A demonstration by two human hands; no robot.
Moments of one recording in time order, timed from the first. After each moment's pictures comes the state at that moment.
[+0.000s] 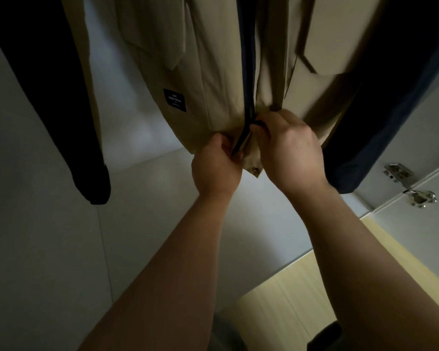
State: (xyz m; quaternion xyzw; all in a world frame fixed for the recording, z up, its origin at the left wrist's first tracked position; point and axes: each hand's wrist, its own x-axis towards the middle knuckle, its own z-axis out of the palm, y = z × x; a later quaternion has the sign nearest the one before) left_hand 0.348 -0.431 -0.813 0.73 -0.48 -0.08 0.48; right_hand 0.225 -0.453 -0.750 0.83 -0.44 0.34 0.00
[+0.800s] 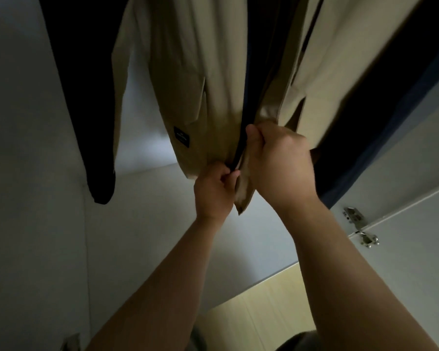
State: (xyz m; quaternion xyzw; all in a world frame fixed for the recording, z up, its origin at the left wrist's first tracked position) left_hand 0.324 -0.429 -0.776 0.69 -0.44 -0.11 0.57; right_hand 0.231 -0.442 -0.645 0.81 -0.47 0.35 -0.06
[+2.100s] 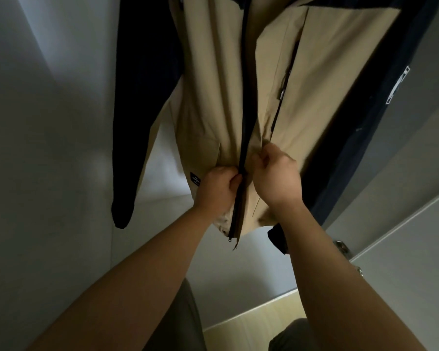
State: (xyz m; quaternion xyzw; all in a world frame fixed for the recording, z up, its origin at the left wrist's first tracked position) left_hand 0.345 -0.414 -0.655 0.66 -0.59 -0.04 0.46; right_hand 0.215 -0.445 -0.577 0.78 -0.47 0.37 -0.19
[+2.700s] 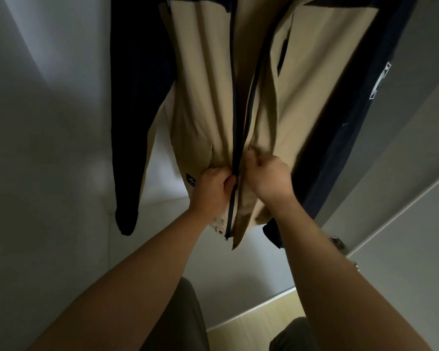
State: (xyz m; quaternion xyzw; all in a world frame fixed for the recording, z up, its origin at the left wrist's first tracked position) left_hand 0.344 -0.413 -0.660 0.66 -0.59 -0.03 0.46; right_hand 0.215 -0.448 -0.578 0.74 -0.54 0.31 -0.26
